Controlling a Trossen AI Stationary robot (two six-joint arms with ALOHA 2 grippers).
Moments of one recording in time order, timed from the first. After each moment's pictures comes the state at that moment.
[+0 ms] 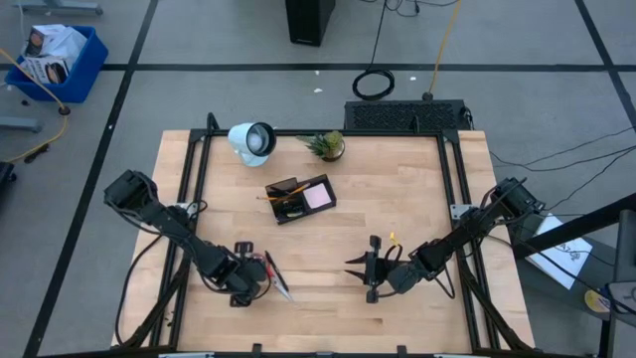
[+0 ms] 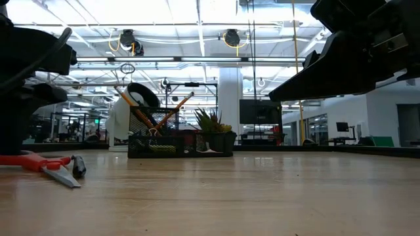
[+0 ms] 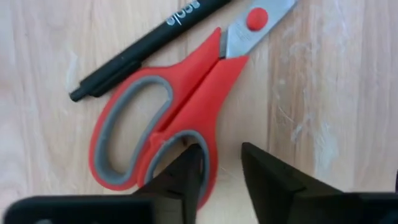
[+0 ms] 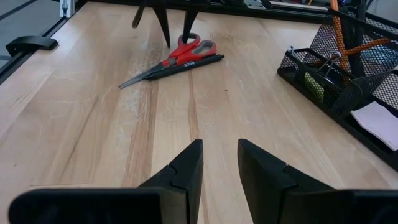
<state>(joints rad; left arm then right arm) -0.64 1.61 0.80 -0.56 -0.16 -0.62 0.59 1.71 0.59 0.61 0.66 0.22</state>
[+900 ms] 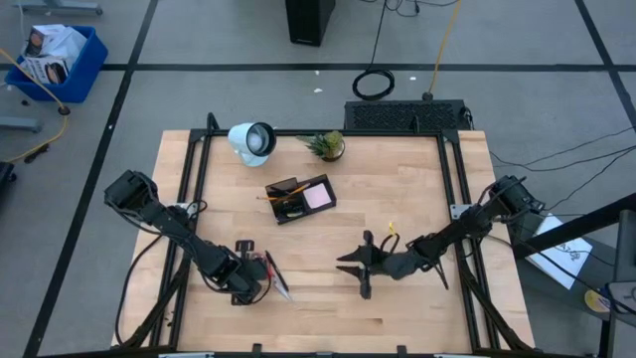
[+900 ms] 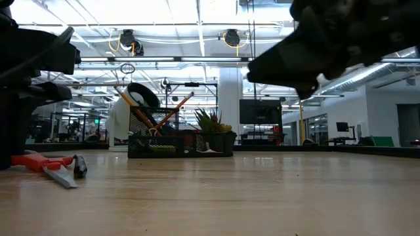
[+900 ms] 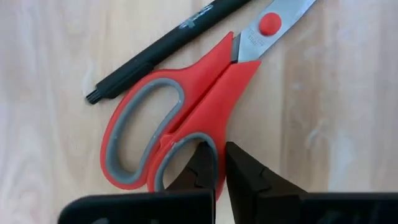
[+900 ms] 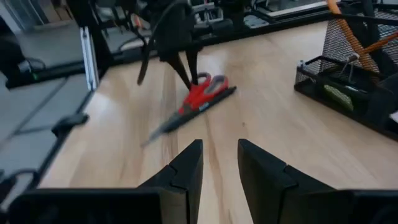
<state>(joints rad) -0.64 1.61 0.81 -0.58 -0.18 -0.60 0.50 1.71 0.59 0.78 0.52 0.38</state>
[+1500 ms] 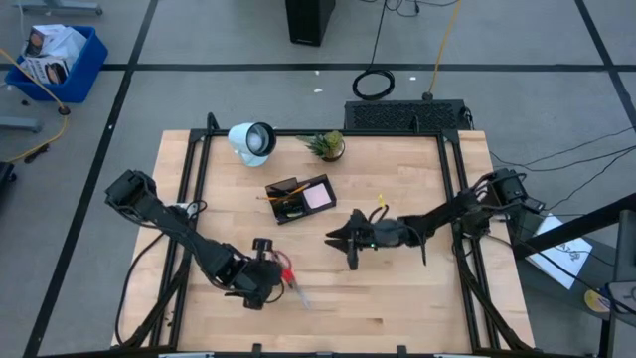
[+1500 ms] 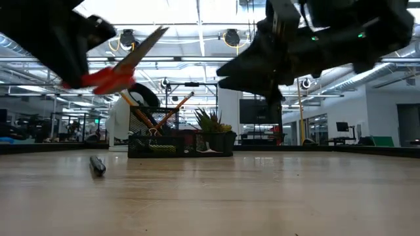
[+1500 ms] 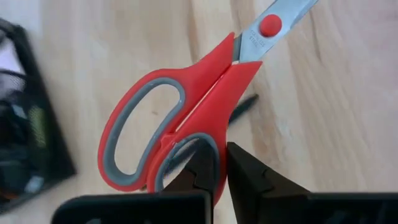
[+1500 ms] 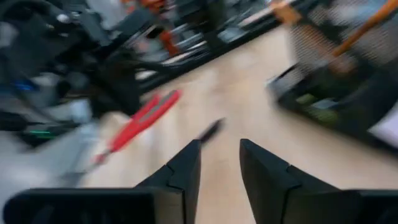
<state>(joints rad) -0.61 1.61 1.09 -0.70 -0.32 -0.38 0.23 1.71 0.59 0.87 0.25 0.52</state>
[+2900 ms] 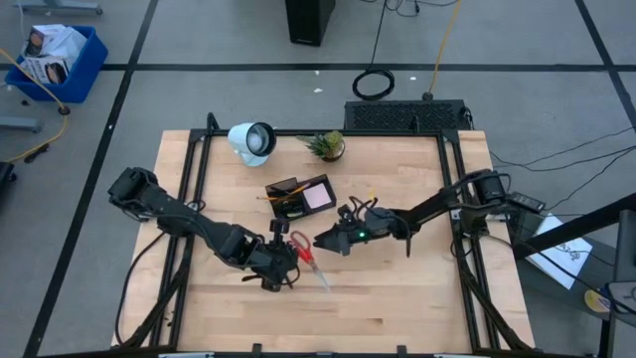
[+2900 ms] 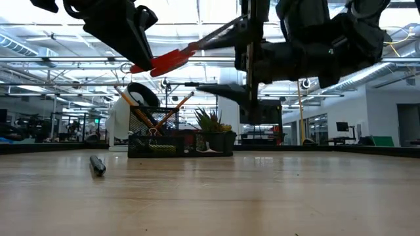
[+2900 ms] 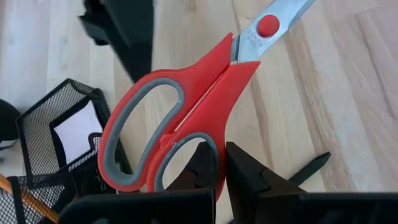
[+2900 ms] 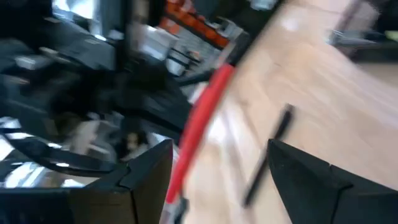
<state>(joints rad) -0.45 1.60 1.16 -0.62 -0.39 -0.11 0.13 1.85 0.67 1.06 -0.06 1.04</state>
